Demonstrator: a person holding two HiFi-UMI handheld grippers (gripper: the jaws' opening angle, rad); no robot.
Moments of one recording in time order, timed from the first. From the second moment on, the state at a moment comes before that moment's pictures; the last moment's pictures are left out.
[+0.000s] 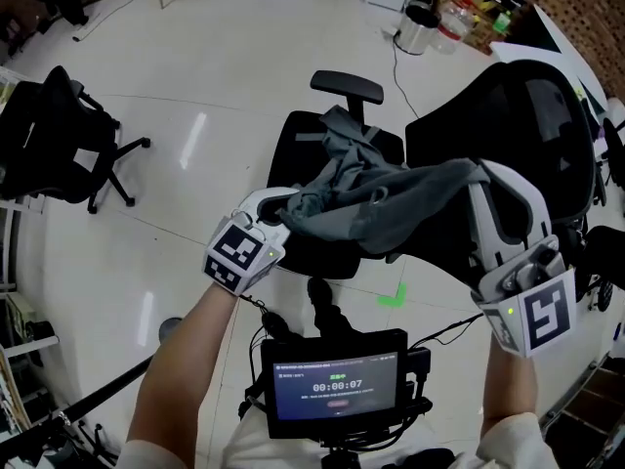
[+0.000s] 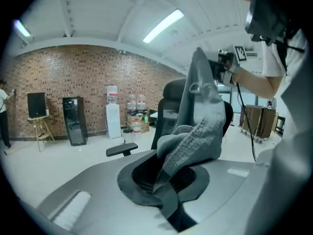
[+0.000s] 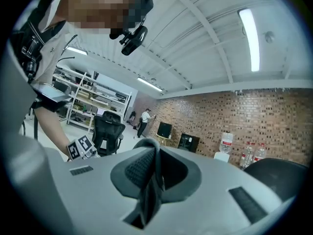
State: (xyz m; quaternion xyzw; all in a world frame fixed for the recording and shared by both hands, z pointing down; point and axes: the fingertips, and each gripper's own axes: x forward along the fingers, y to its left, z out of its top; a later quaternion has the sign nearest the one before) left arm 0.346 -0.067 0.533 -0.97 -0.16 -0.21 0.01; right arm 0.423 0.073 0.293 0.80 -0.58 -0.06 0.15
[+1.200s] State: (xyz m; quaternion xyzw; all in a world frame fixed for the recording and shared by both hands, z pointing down) left arm 0.283 -0.156 0.266 -1.00 0.01 0.05 -0.06; right arm 0.423 -0.009 0.225 0.76 -0.63 -0.13 0.07
